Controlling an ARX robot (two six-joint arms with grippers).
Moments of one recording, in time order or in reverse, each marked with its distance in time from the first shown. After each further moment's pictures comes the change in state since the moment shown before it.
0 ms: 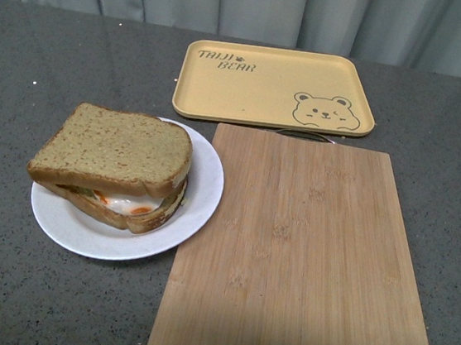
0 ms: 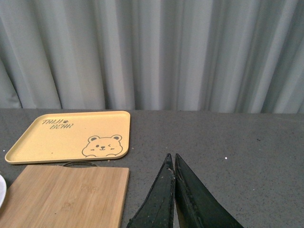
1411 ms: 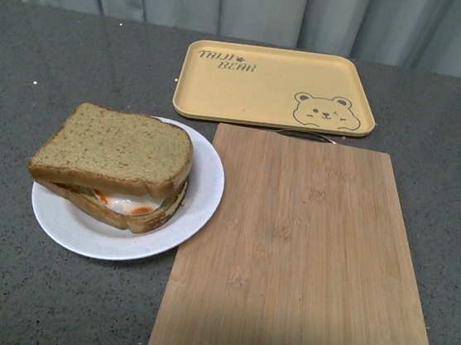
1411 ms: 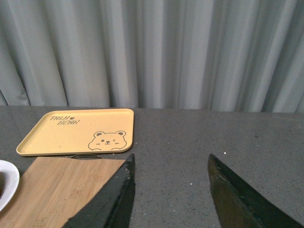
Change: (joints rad) left arm 0.000 0.000 0.000 0.000 0.000 0.000; right arm 0.000 -0.457 0.000 -0.457 -0.003 -0.002
